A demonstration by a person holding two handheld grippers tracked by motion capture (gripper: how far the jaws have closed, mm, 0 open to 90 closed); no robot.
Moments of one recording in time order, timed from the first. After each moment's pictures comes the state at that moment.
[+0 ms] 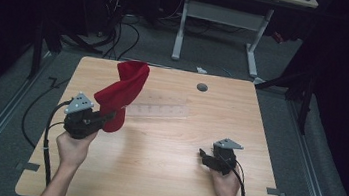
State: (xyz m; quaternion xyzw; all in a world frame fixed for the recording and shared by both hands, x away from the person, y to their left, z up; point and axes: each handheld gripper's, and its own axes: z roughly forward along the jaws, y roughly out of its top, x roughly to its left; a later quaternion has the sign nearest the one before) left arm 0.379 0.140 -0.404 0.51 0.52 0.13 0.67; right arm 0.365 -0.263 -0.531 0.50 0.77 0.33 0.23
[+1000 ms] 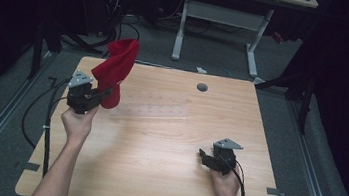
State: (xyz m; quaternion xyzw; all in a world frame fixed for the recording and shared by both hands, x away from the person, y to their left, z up) left arm 0.452 0.150 -0.409 0.48 0.54 0.18 0.67; right arm 0.364 -0.262 -0.531 0.50 0.77 0.33 0.23
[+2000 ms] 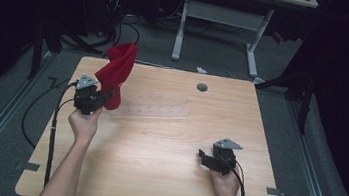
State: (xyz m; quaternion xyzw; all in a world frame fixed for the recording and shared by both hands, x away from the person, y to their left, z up) left arm 0.472 0.147 -0.444 0.47 0.57 0.18 0.65; right arm 0.364 -0.262 -0.531 0.50 0.77 0.33 0.22
